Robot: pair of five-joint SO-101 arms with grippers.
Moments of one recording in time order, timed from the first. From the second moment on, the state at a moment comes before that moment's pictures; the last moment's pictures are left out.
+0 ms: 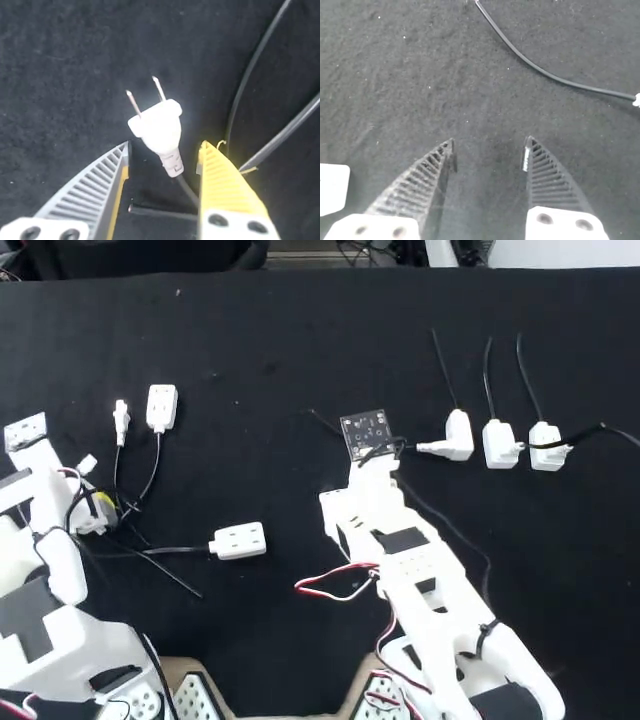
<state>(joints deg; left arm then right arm) -36.7 0.5 37.6 48.4 -8.5 -17.8 -33.4 73.7 18.1 -4.6</state>
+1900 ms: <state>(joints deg) 1.1 -26.9 26.9 80.8 -11.9 -14.0 -33.4 70.4 23.7 -4.8</state>
